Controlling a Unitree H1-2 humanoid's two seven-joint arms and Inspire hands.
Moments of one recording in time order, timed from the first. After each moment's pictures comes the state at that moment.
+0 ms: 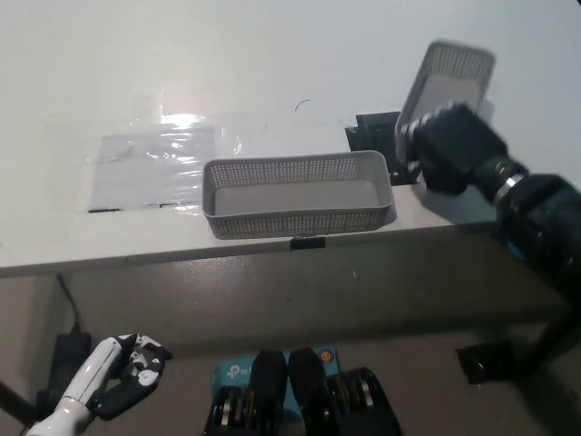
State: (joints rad) left_arm -0.01 0.35 -0.07 -0.02 0.17 0.10 -0.20; right_arm -0.87 -0.44 0.57 0.62 -0.92 -0.21 -0.15
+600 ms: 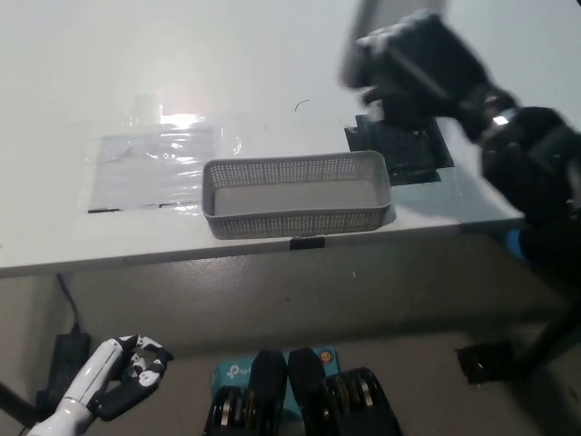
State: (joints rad) left_arm -0.01 0.35 -0.07 -0.01 0.17 0.10 -0.21; right_arm -0.93 -0.34 0.45 0.33 -0.73 -0.27 0.05
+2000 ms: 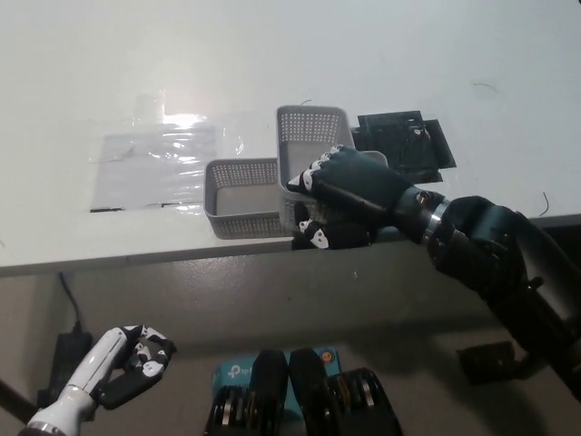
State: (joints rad) left_arm -0.04 0.36 -0.08 0.00 0.19 0.09 -0.22; right_arm -0.78 -0.30 0.52 0.31 -0.65 -0.41 0.22
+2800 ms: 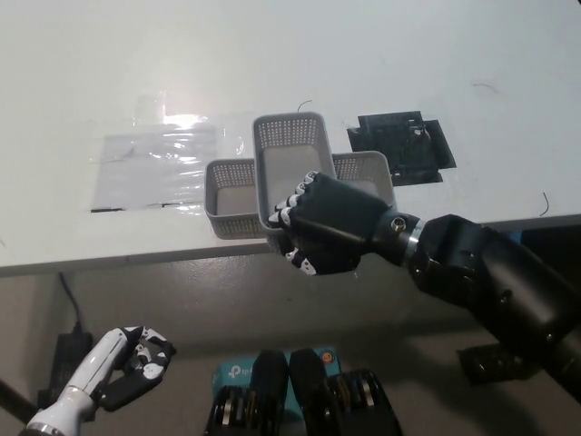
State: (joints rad) left_arm -0.04 0.36 -0.08 -0.01 0.20 0.09 -0.23; right_arm -0.82 -0.32 0.70 0.41 -0.82 -0.45 0.01
